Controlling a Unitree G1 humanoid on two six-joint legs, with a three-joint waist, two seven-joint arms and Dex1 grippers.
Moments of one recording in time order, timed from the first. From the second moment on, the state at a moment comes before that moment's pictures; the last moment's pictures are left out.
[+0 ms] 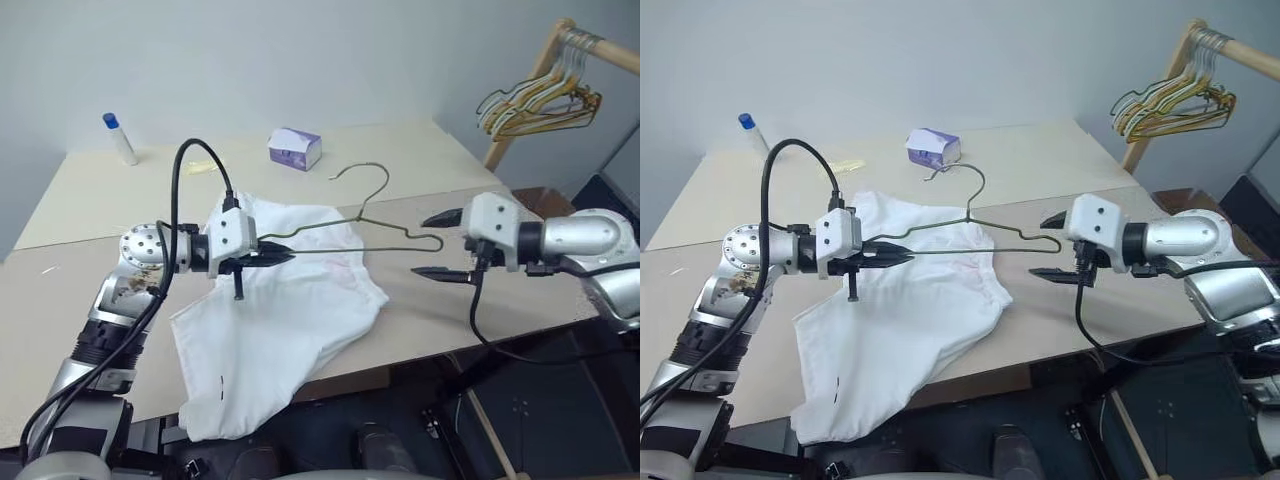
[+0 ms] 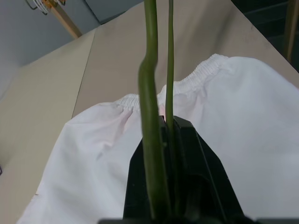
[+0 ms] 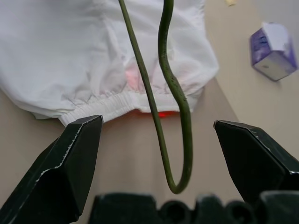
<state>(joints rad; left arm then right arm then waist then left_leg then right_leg) -0.55 0.68 -0.14 0.10 -0.24 0.02 -1.22 -0.60 -1.04 0.32 -0.01 0.40 0.20 1.02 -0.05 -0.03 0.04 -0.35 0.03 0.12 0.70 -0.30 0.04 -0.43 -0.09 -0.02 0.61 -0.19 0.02</state>
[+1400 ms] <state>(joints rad) -0.51 0.67 -0.02 0.16 -0.32 0.00 -1.28 -0.09 -0.98 -0.19 -0.17 0.53 0.81 1.06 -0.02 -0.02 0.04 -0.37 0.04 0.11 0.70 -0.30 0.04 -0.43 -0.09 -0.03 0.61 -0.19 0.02</state>
